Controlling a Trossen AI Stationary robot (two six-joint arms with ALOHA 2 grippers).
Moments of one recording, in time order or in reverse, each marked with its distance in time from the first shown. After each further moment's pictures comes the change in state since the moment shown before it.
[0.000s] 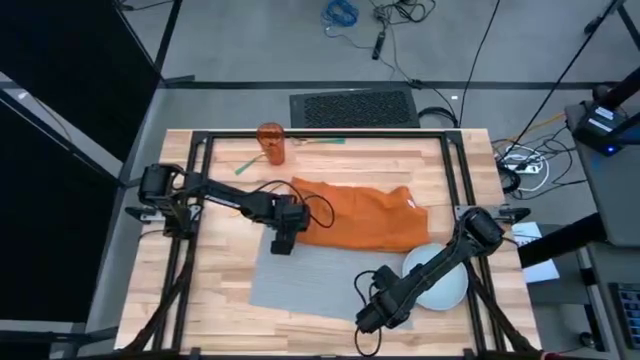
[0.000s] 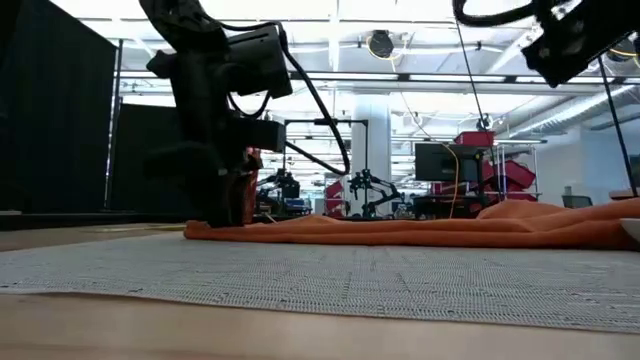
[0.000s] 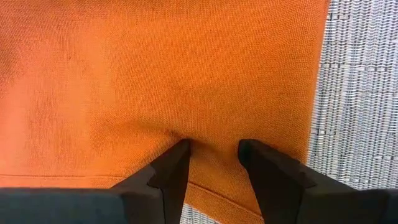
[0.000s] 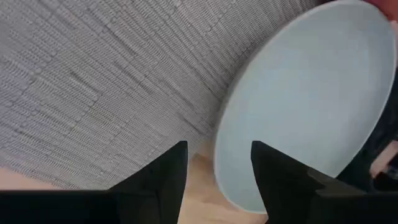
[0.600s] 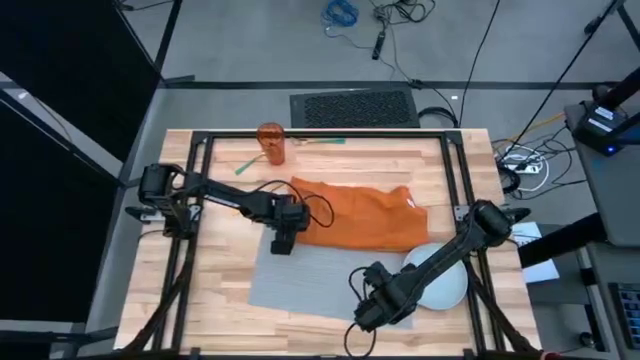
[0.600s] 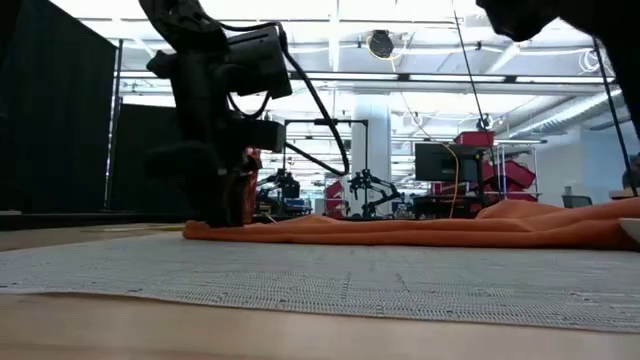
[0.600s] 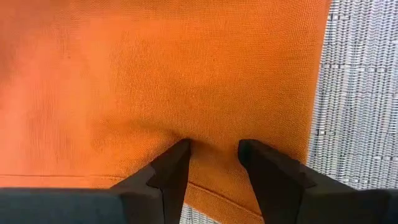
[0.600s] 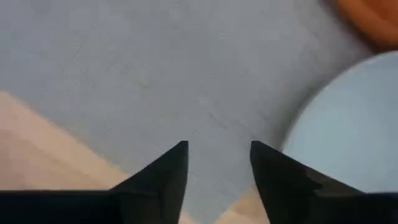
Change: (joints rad) left arm 0.001 0.000 0.000 0.001 0.002 -0.005; right arm -0.011 -0.100 0.003 0.125 0.131 0.113
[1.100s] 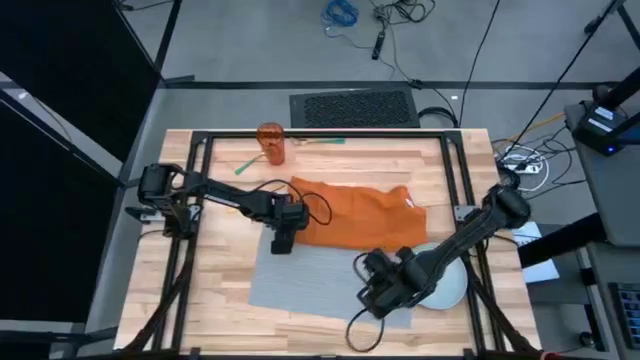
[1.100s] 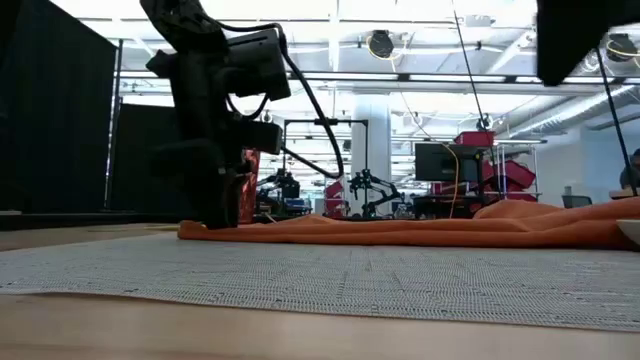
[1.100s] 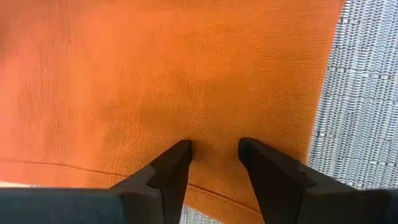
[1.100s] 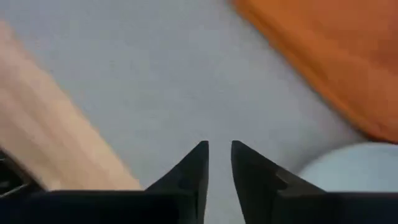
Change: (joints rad) left arm 0.005 0.000 -0.001 -0.024 0.012 -0.068; right arm -0.027 -0.142 -0.036 0.182 0.233 -0.217
